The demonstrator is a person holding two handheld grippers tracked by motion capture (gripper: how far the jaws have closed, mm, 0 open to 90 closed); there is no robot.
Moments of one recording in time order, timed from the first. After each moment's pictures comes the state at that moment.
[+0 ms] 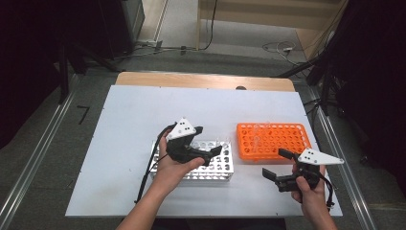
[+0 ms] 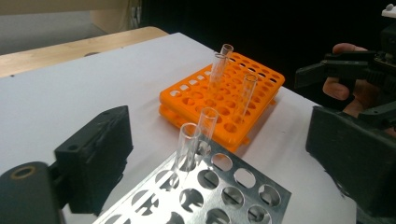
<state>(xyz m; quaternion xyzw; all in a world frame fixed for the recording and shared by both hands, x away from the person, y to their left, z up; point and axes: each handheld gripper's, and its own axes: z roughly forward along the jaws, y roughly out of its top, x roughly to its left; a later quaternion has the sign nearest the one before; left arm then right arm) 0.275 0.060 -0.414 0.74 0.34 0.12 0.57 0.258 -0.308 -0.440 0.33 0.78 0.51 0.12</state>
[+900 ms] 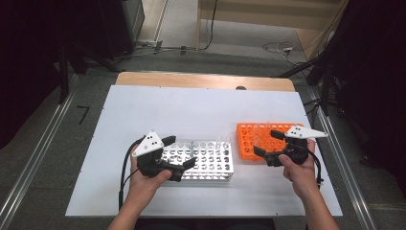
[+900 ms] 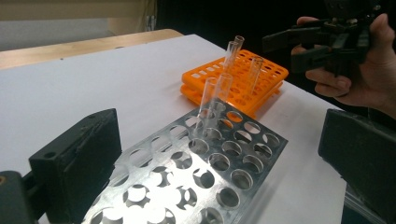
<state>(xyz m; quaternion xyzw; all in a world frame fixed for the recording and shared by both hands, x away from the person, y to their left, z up) 0.237 0.120 -0.426 0.72 0.36 0.14 0.57 0.314 -0.280 -0.423 0.35 0.79 0.48 0.13</state>
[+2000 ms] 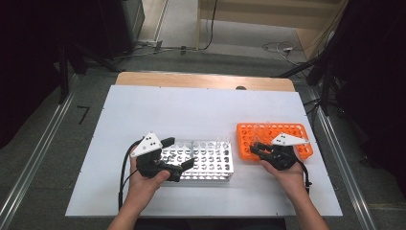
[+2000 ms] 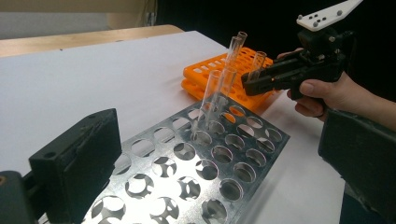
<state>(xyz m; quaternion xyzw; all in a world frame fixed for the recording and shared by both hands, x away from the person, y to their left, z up) 0.238 0.121 -0.432 0.72 0.37 0.13 0.58 0.319 -0.269 -0.473 0.35 0.81 0.43 0.16</state>
